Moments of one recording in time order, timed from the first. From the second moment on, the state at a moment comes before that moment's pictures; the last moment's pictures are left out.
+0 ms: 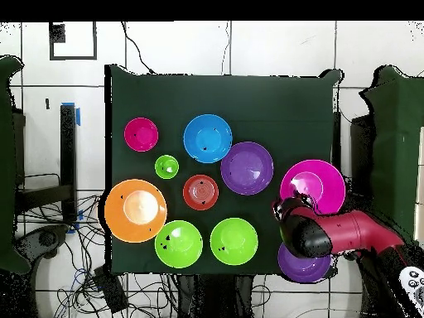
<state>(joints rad) -1.04 -0.70 0.55 1.92 -0.98 0.35 1.63</state>
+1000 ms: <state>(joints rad) -1.04 -0.64 0.50 1.92 -0.98 0.30 1.63</state>
